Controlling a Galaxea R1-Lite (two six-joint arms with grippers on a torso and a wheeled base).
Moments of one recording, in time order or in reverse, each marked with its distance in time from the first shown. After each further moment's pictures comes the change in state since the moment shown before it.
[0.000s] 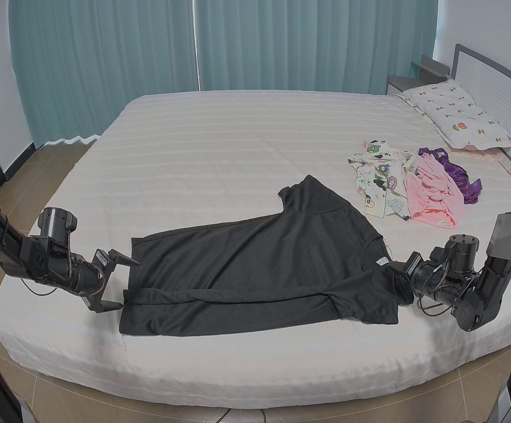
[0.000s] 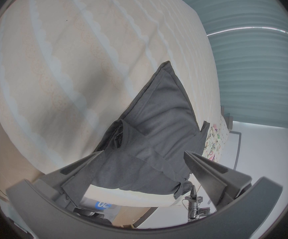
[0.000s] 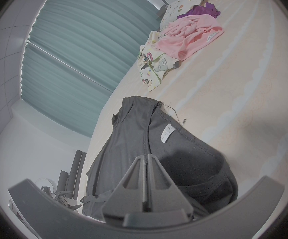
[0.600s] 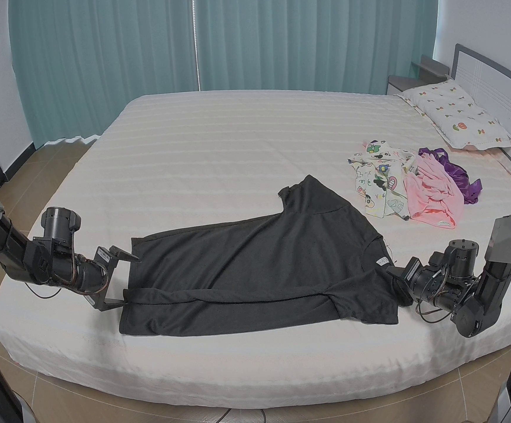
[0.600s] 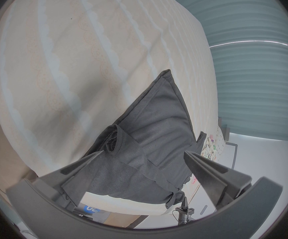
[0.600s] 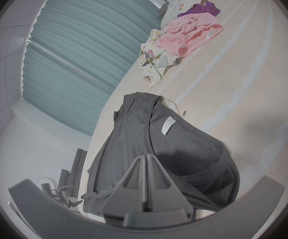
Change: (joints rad) left arm -0.023 0.009 0.021 -0.095 0.062 -0.124; right arm 0.019 0.003 0.051 -0.051 -0.001 0.006
